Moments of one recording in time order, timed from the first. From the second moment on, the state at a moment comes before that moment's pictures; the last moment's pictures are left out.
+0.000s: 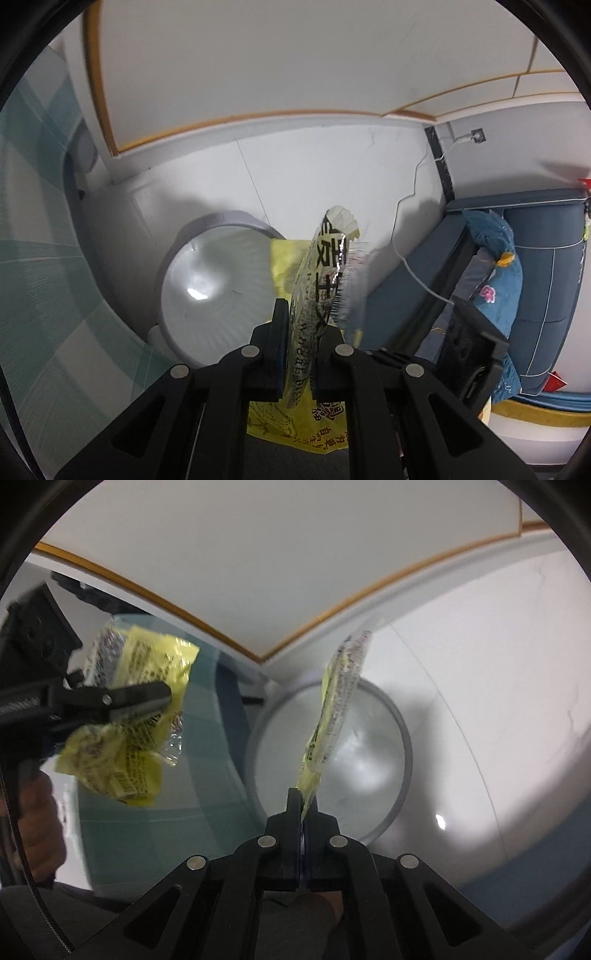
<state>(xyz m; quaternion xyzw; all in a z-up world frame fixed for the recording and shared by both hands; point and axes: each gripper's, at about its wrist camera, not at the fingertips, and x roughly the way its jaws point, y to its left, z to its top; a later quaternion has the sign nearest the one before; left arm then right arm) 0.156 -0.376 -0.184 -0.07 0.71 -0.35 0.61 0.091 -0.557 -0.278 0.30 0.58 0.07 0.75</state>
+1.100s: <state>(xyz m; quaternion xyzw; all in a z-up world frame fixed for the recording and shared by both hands) 0.147 -0.402 -0.217 -0.03 0.75 -0.30 0.59 0.068 -0.604 -0.234 0.32 0.50 0.00 0.81</state>
